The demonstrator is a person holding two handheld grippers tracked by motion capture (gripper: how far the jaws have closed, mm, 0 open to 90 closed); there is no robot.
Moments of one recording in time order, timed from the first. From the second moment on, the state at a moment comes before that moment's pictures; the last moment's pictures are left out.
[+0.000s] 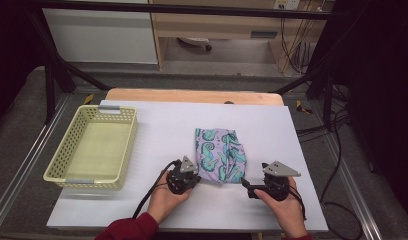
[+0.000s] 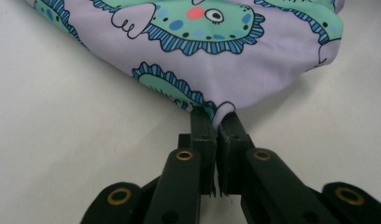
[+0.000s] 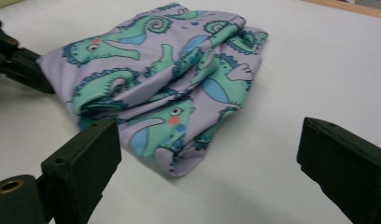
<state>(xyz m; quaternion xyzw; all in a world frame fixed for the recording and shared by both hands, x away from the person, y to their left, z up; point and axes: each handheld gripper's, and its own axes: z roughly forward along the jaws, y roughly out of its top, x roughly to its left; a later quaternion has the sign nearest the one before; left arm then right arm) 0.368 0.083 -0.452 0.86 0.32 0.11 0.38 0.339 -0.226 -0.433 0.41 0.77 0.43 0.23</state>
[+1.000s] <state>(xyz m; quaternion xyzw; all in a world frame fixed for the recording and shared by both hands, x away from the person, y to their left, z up) 0.267 0.162 -0.451 0.85 0.33 0.12 0.40 0.297 -0.142 -0.453 0.33 0.86 0.38 0.12</state>
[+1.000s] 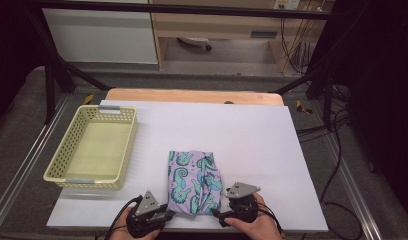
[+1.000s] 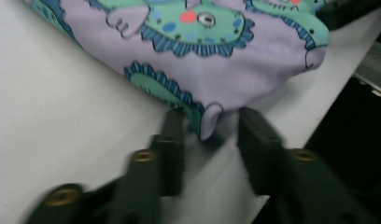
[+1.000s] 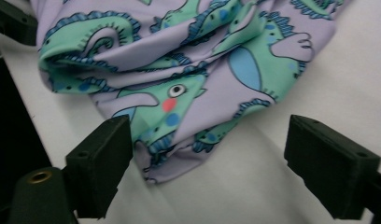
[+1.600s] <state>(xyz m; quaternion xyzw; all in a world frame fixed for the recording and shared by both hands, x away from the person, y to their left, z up) 0.286 0.189 -0.436 0.77 0.42 0.14 0.46 0.292 -0.125 -0.454 0.27 0.88 0.38 0.12</state>
